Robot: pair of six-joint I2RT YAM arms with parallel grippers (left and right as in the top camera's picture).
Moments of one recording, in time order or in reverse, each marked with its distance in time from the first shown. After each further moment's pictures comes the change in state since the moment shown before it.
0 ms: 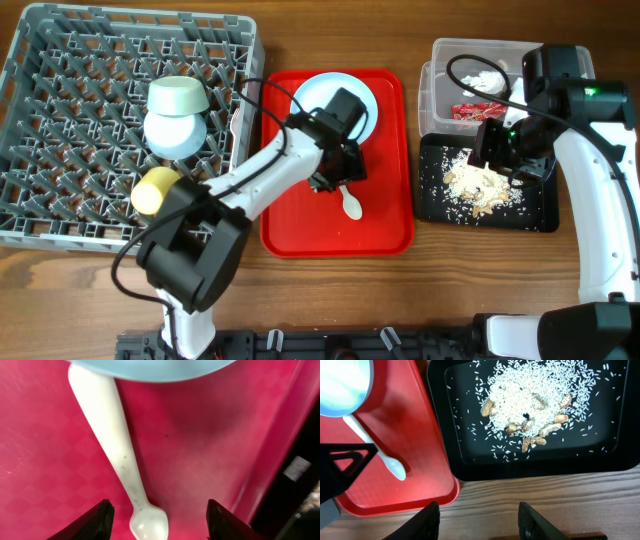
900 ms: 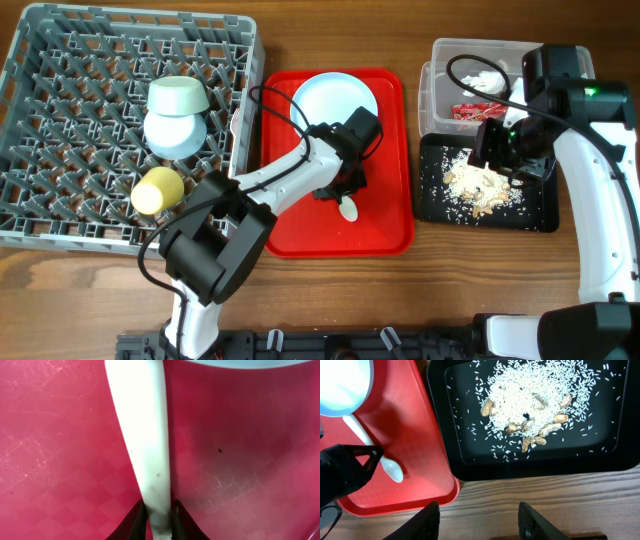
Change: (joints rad) left arm -0.067 0.077 0.002 -0.027 -0.182 -0.072; right arm 0.000 0.000 0.000 0.000 0.000 0.000
